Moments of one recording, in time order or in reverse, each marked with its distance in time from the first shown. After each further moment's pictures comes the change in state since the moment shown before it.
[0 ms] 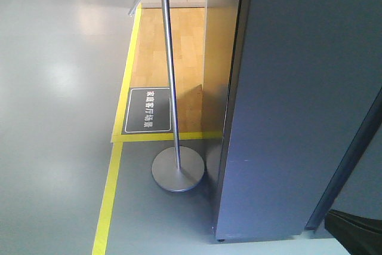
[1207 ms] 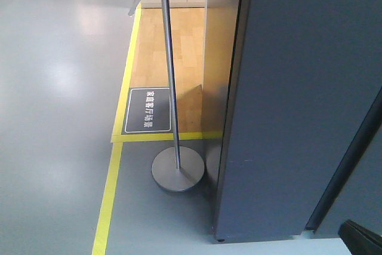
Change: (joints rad) left arm 0.000 0.000 0.000 0.000 0.000 0.000; right arm 0.178 -0.220 0.294 -0.098 -0.423 0.221
